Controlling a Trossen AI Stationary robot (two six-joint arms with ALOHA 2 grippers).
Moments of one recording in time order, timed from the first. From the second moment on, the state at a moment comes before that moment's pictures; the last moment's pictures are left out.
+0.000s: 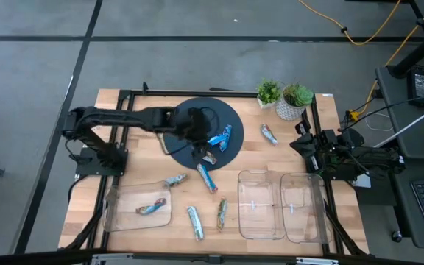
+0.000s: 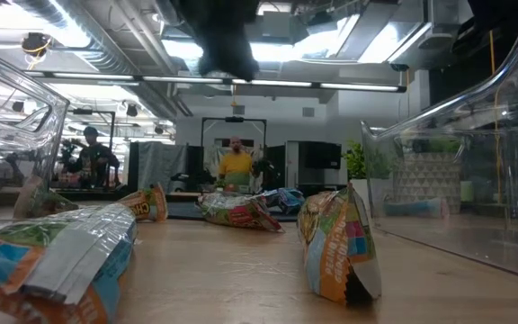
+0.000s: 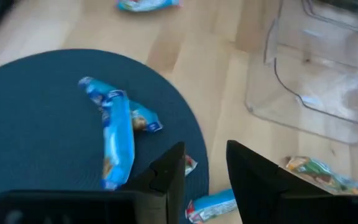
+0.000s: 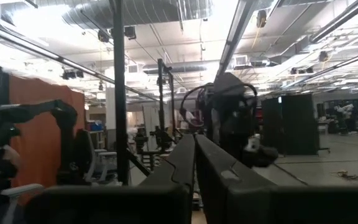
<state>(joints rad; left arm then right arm) 0.12 1.54 1.32 -0.60 0.05 -0.23 -0.05 0.04 0.12 0.37 -0.17 0.13</state>
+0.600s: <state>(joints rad) 0.26 1.79 1.31 -0.48 0.10 -0.12 -0.05 0.04 0.12 0.36 -0.17 -0.03</state>
